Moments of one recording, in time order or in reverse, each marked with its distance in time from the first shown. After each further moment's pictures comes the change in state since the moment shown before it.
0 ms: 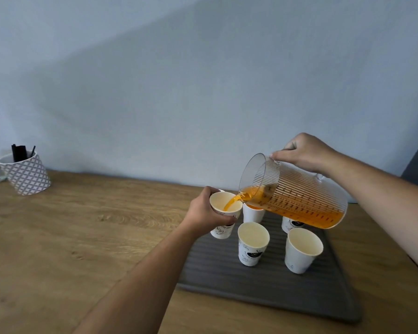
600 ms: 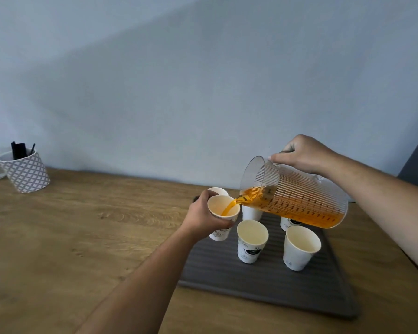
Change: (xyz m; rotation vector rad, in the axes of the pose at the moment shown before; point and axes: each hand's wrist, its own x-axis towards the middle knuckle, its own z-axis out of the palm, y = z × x) left_hand -0.006 -0.013 0.005 -0.007 0.010 -0.026; right_hand -0.005 0.000 0.003 -0.059 -0.019 -0.011
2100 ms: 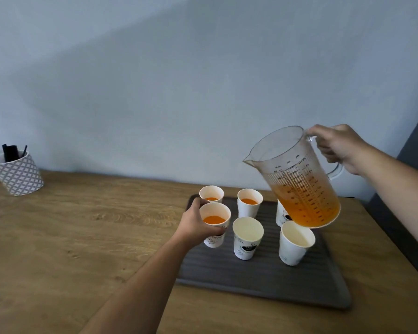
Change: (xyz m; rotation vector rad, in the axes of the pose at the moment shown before) left_hand -0.015 -0.012 0.003 -0.025 -0.018 -0.061; right_hand -0.019 0.037 -0.036 0.617 0.193 0.219
